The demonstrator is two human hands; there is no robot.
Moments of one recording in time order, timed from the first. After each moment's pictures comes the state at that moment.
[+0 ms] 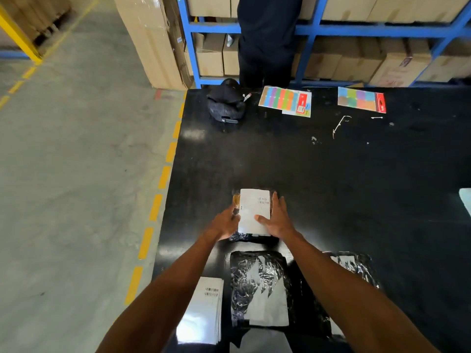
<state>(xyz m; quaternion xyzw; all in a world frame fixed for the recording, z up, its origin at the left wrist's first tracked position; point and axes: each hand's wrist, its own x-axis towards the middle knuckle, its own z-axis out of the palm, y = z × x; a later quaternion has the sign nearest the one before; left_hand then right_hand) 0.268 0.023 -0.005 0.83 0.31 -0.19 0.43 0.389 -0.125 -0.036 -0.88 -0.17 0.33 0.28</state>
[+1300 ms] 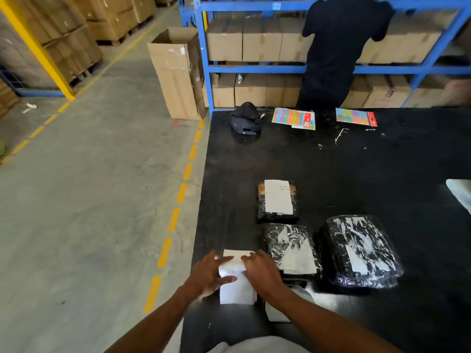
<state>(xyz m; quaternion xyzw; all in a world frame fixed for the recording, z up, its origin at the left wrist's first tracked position) -0.014 0.002 -0.032 0.89 0.26 -0.17 0.34 0.107 -0.152 -0.009 -0.85 -0.50 0.14 0.01</state>
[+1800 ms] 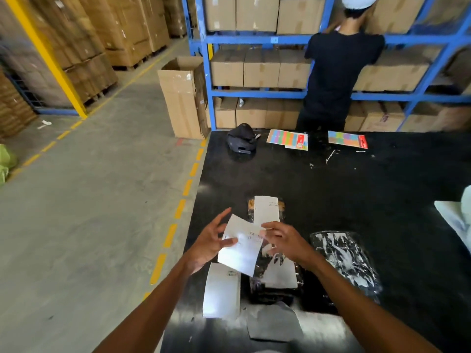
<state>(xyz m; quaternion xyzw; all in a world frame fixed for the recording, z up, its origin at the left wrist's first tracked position) 0.067 -0.016 0.089 0.67 0.22 0.04 0.71 0.219 -0.213 0.106 -0.73 -0.23 0.40 0.50</state>
